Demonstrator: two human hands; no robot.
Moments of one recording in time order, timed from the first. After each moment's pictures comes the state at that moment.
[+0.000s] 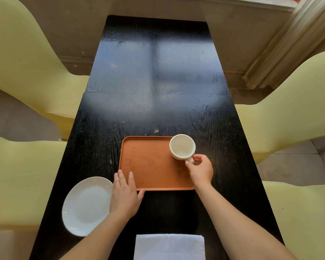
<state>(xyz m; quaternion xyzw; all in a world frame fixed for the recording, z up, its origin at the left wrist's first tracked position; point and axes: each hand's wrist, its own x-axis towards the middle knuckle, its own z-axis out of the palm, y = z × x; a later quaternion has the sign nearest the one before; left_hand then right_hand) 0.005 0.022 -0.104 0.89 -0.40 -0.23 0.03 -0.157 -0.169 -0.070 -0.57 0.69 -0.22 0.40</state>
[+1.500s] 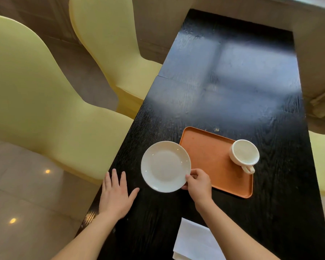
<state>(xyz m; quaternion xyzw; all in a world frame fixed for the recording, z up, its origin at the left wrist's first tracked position) 0.083 0.221 -0.126 0.94 -0.26 -0.22 0.00 -0.054 -0.013 -0.075 -0.61 0.57 -0.07 0.54</state>
